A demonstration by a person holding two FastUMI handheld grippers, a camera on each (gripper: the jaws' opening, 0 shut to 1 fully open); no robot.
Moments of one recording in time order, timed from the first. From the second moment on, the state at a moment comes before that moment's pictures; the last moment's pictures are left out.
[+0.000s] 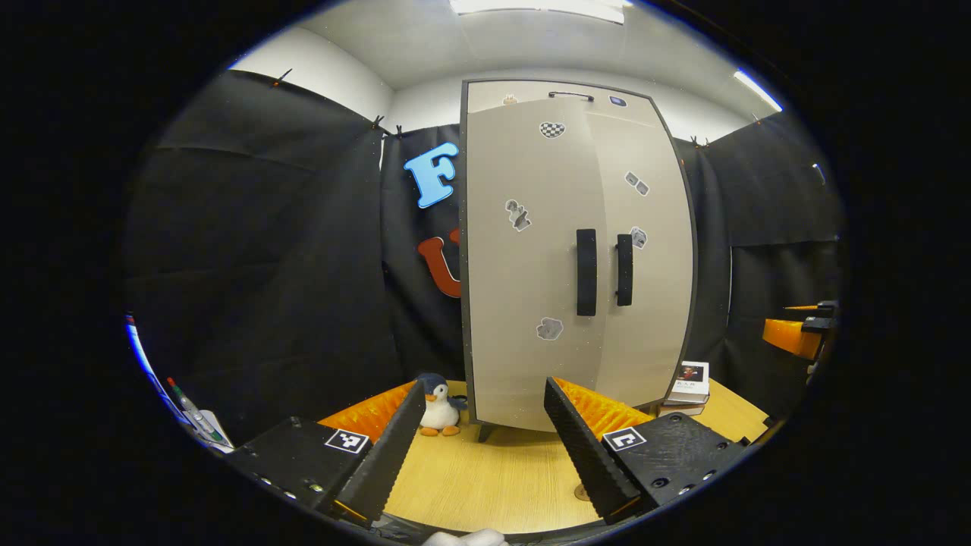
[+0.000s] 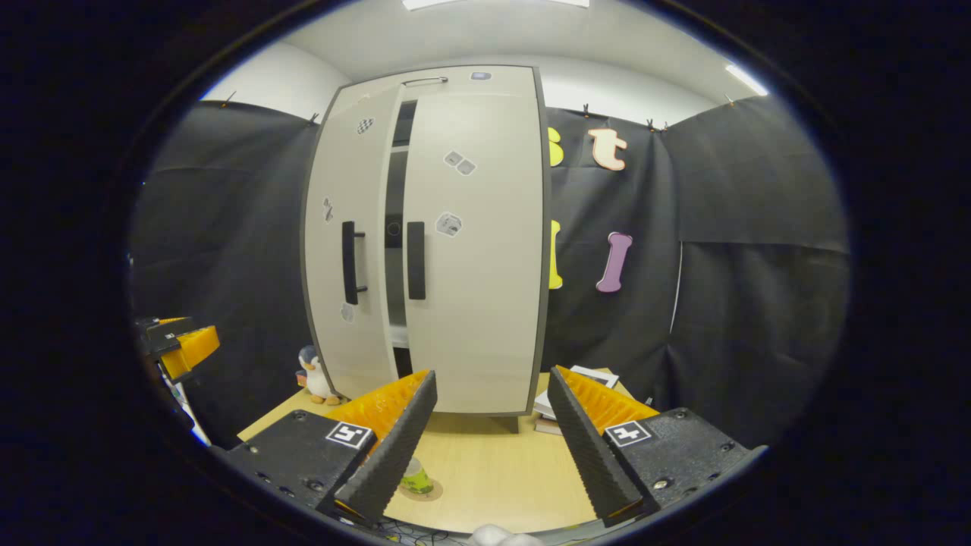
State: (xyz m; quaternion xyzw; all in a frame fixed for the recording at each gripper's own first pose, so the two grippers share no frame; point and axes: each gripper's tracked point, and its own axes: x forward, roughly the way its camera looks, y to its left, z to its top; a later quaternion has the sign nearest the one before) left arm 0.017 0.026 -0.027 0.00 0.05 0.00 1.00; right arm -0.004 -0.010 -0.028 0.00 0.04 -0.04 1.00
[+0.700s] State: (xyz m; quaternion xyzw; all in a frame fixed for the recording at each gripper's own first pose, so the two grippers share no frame) left arm 0.013 0.021 -0.021 0.00 0.04 -0.02 1.00; right arm -0.012 0.000 -0.024 -0.01 0.03 -0.05 1.00
